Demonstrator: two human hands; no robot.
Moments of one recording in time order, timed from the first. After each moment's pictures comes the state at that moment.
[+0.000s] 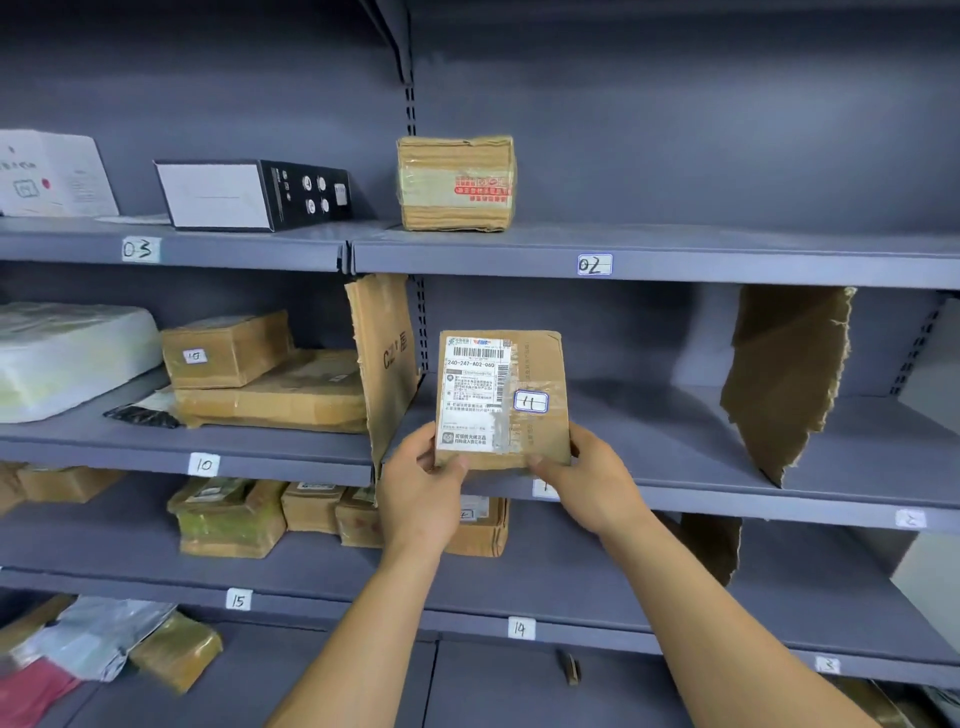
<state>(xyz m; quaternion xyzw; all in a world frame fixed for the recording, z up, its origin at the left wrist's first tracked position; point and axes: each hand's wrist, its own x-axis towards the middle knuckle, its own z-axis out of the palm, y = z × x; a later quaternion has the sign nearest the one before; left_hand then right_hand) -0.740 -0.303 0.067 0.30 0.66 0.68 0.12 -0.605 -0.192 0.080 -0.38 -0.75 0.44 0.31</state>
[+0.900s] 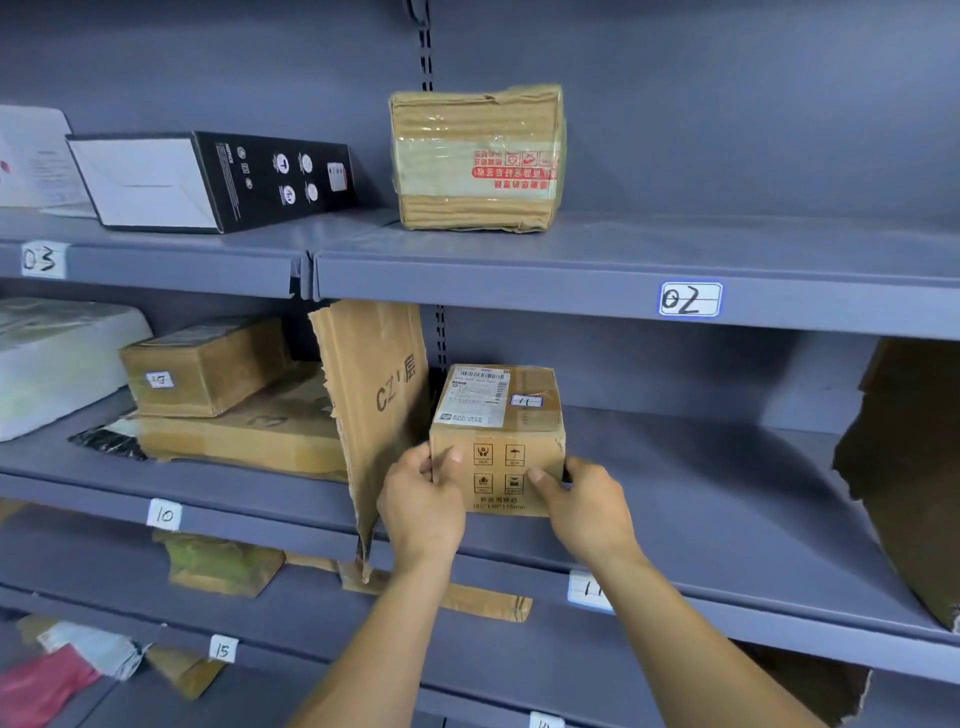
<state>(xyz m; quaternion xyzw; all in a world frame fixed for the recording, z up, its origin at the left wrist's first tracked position) -0.822 -0.186 0.048 0.18 0.77 0.62 0.03 -0.709 -0.077 0.045 -0.44 -0.77 0.38 0.25</state>
